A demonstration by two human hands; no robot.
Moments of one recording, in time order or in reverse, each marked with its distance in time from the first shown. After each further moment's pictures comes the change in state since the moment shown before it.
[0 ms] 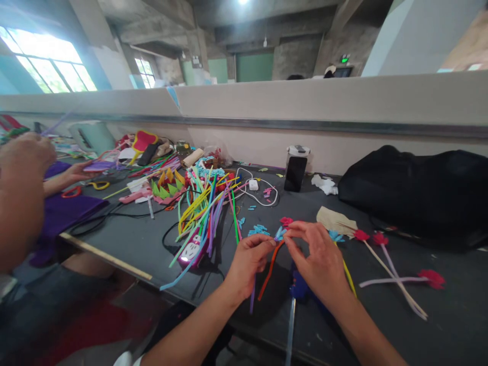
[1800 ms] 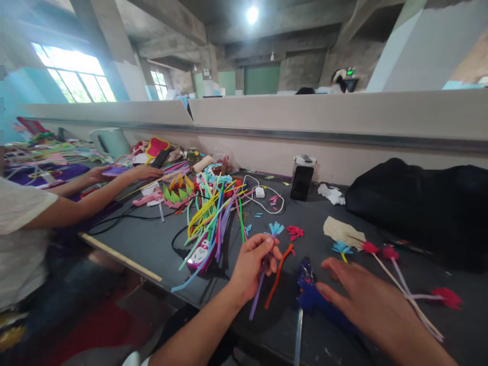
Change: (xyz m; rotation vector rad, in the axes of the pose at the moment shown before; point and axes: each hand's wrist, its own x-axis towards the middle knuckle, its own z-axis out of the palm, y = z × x) left_hand 0.000 0.010 -0.006 -0.082 -0.111 0.102; right_hand -0.037 0.035 -0.048 -0.343 -0.321 -0.081
